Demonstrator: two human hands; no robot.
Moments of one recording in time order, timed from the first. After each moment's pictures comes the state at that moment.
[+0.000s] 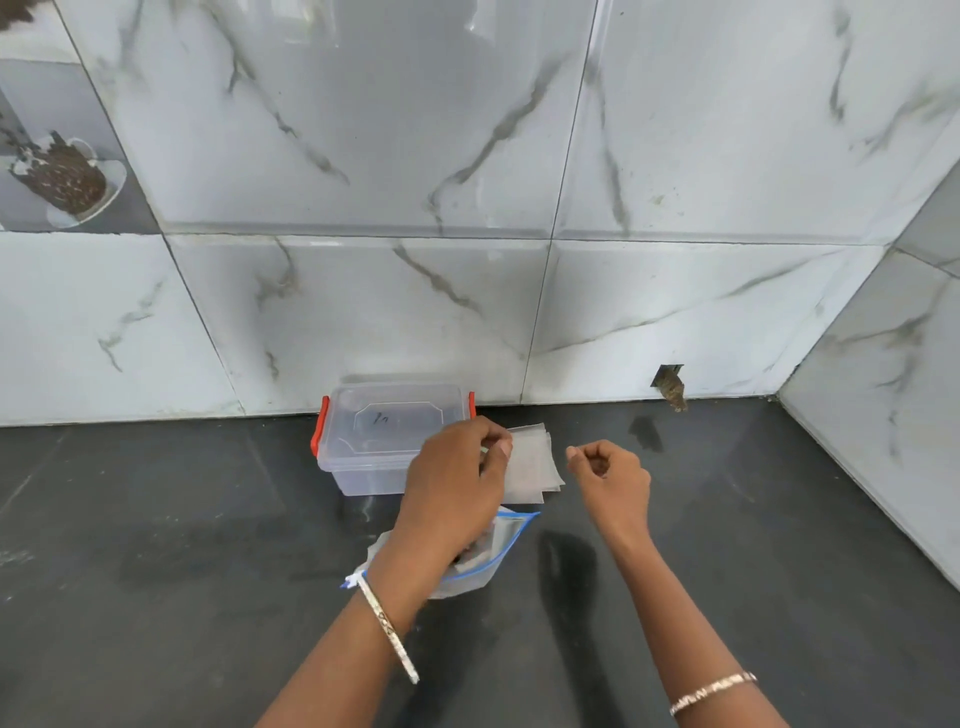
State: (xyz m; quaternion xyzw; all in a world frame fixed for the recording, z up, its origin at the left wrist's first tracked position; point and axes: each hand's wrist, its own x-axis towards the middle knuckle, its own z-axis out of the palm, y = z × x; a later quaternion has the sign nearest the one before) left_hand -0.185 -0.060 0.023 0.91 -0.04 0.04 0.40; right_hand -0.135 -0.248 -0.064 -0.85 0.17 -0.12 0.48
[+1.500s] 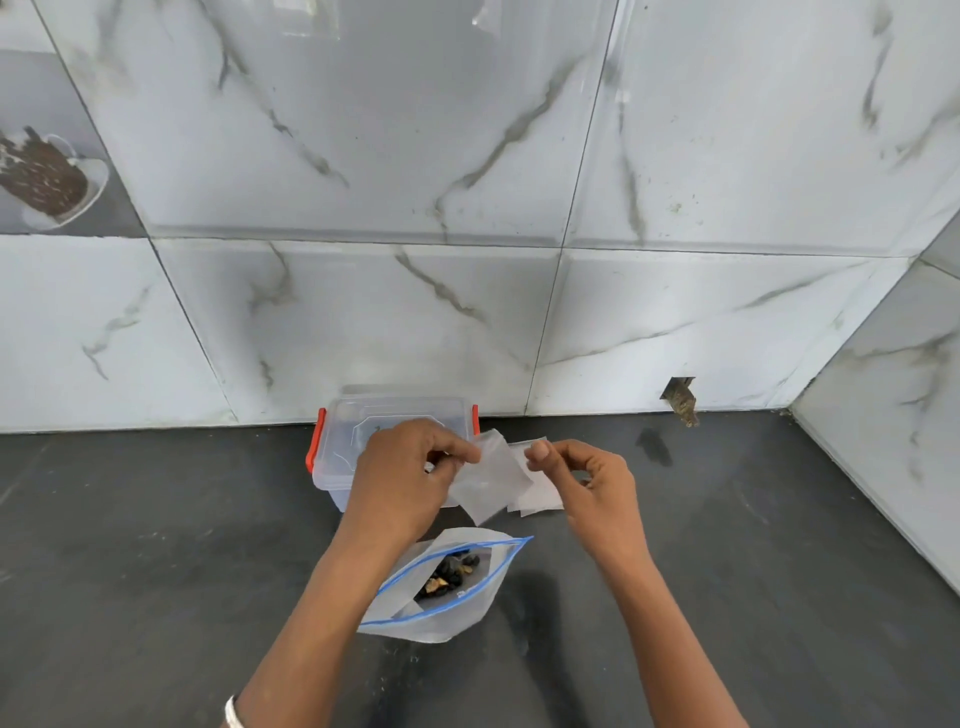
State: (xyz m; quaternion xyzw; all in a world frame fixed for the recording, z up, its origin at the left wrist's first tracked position) left_hand -0.160 -0.016 0.021 0.90 -0.02 0.07 0.43; right_hand -0.149 -0.213 -0.018 -0.81 -0.01 -0.10 0.57
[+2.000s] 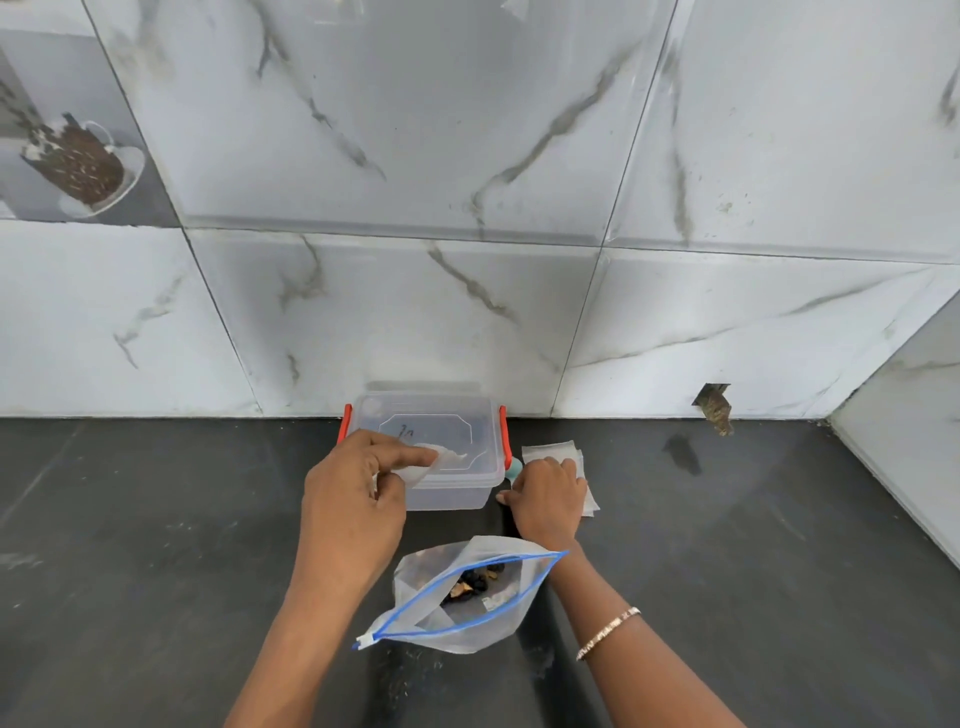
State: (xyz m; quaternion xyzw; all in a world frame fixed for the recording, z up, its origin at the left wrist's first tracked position) left_hand -0.184 0.031 0.005 0.86 0.06 0.17 0.47; right_hand -0.075 -0.150 -0.111 -0.99 0.08 -0.01 0.11
